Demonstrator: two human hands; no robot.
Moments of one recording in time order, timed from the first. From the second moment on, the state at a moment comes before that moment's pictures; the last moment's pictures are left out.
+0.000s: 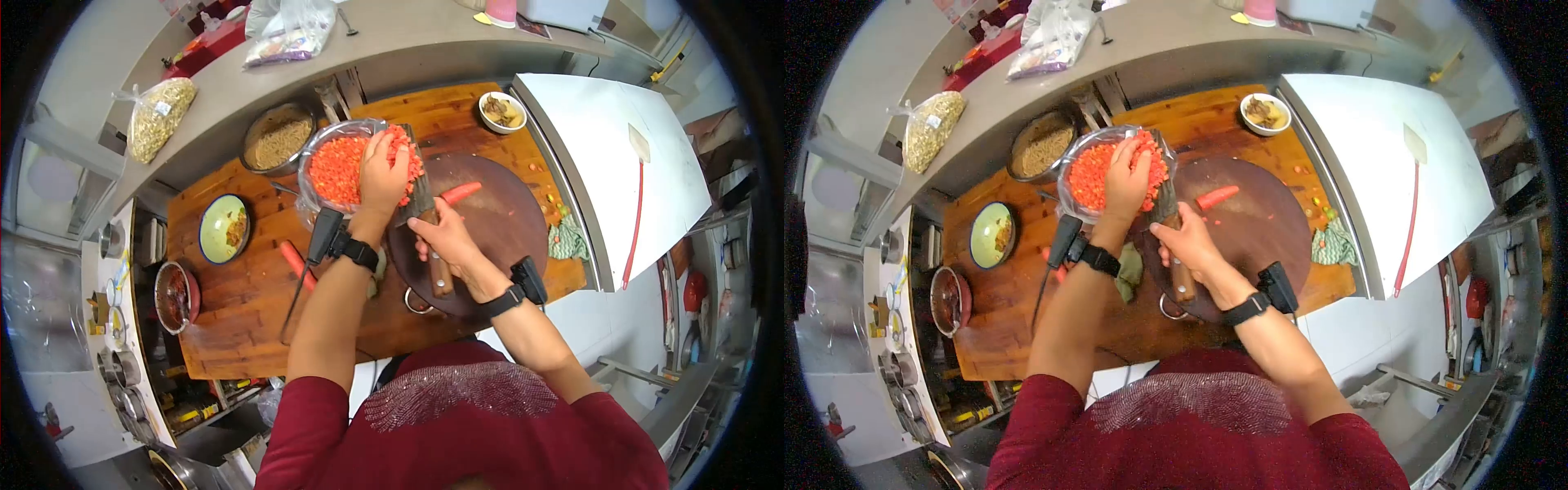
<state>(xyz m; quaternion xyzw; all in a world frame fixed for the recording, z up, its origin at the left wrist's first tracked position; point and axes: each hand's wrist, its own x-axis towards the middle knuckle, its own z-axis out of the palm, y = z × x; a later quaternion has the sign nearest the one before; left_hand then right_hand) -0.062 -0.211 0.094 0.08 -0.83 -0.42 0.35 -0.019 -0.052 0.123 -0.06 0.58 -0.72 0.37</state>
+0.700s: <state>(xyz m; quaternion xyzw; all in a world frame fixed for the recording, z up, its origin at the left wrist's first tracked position) -0.056 -0.263 0.083 -0.12 -0.91 -0.23 0.31 -0.010 -0.083 0.104 -0.06 0.64 -0.67 0.37</state>
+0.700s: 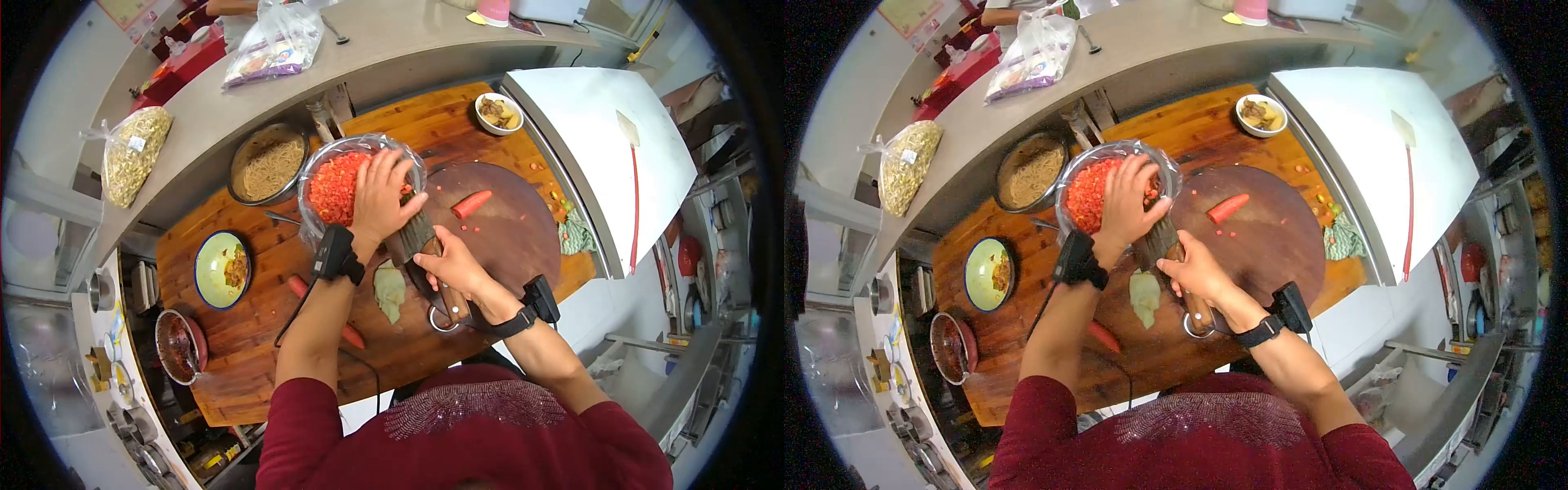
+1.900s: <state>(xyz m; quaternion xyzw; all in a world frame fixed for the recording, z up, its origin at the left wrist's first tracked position) -0.030 -0.161 -0.012 0.01 -0.94 -0.26 0.22 0.034 0.170 0.059 0.04 0.65 -0.66 0.37</state>
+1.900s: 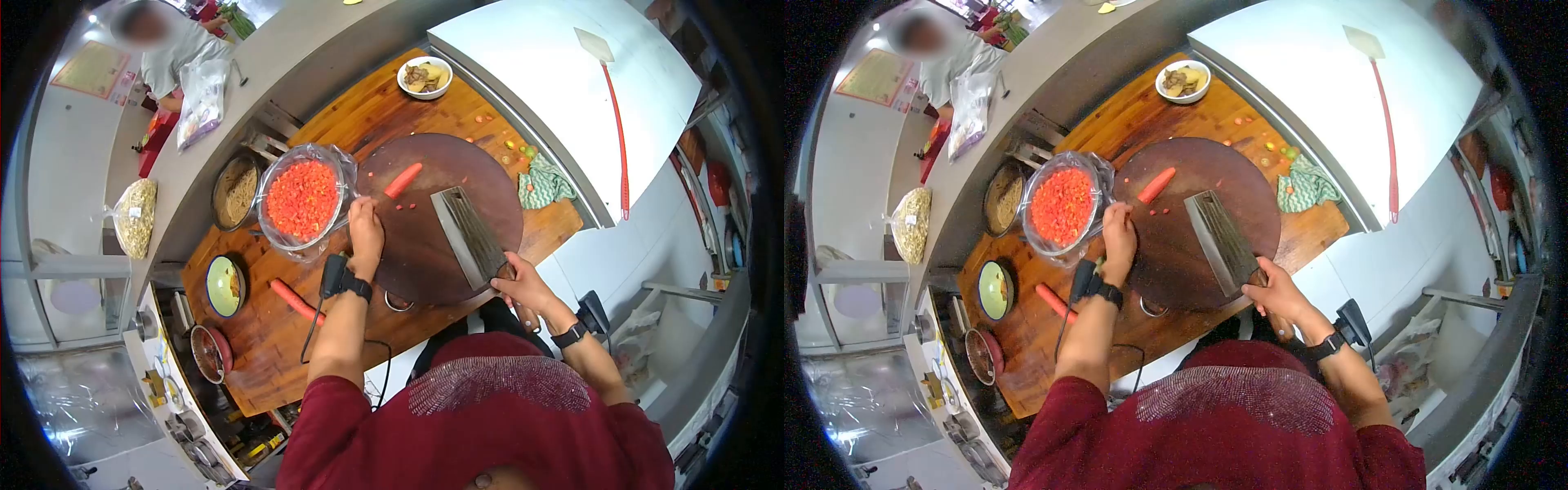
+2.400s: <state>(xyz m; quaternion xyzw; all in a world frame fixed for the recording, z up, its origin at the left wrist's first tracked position) -0.021 -0.132 -0.011 -0.03 -0.92 -0.33 0.22 0.014 0.125 0.030 0.00 0.62 -0.67 0.41</state>
